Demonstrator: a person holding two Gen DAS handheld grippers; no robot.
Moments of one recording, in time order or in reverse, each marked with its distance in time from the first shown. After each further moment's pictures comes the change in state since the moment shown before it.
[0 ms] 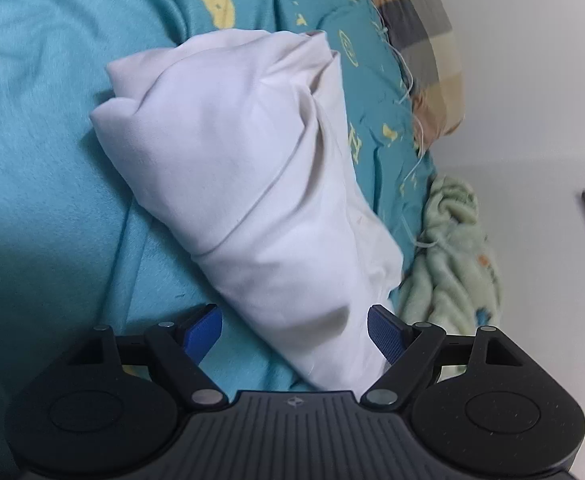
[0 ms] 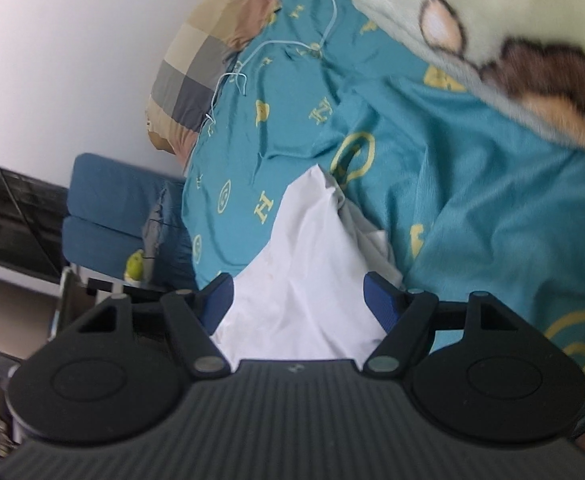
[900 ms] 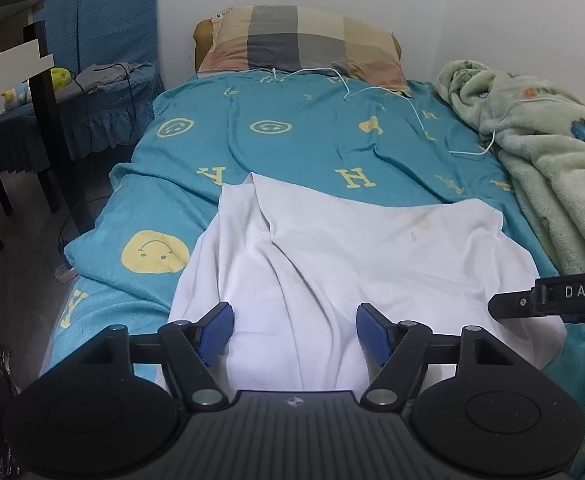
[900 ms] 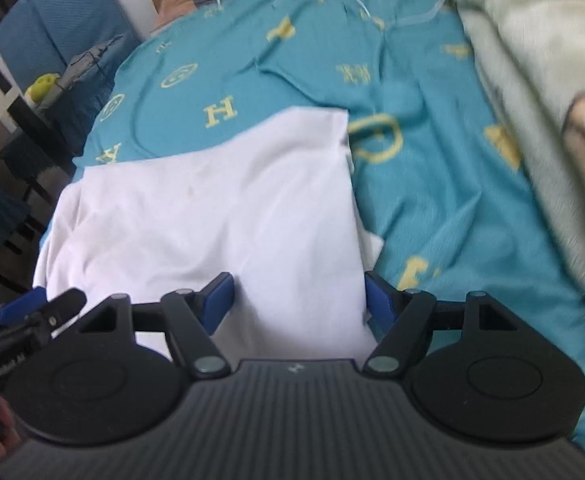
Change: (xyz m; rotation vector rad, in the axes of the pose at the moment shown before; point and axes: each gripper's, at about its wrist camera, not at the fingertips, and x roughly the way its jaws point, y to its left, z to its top) left arm 0.007 -0.089 -0.008 1.038 -0.197 0.497; right arm 0.081 0.048 -0.034 -0.657 0.082 -0.389
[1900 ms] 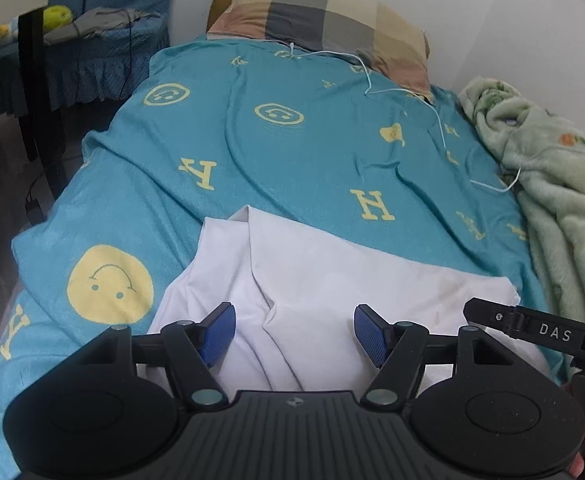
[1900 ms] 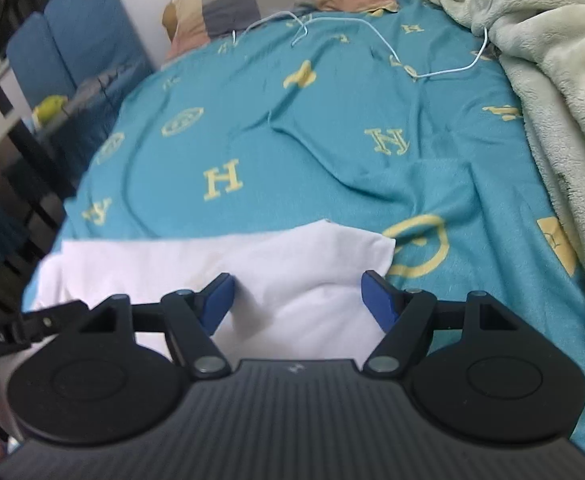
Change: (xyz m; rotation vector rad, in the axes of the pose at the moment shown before) left arm 0.078 0.023 0.060 -0.162 0.076 -0.080; right arm 0.059 0.007 0.054 -0.102 -0.109 0.012
